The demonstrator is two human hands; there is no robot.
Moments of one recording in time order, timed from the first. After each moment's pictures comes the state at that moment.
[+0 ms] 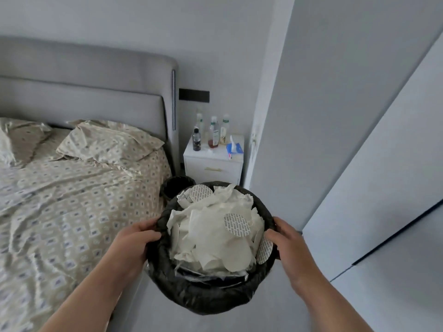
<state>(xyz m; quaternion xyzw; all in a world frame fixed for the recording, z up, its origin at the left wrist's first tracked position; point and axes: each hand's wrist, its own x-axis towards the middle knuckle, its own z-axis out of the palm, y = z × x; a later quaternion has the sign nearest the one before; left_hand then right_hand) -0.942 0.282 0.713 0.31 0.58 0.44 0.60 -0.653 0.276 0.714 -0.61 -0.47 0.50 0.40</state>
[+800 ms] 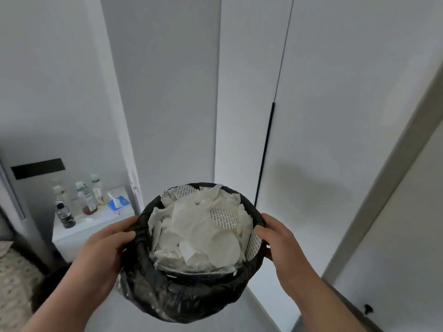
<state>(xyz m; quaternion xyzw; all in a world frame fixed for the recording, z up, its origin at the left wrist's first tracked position) -0.829 0.285 0.860 0.47 0.42 0.37 0.69 -0.605 0.118 0.848 -0.65 -0.28 0.33 0.62</state>
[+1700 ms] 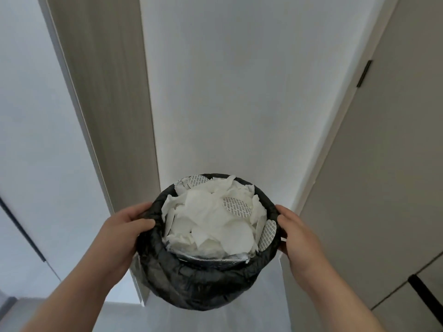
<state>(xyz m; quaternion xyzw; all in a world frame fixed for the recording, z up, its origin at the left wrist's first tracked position) -0.585 -0.095 0.851 0.65 0.10 -0.03 0.75 -0.603 -0.366 0.858 -0.69 0.13 -0.04 0.71</state>
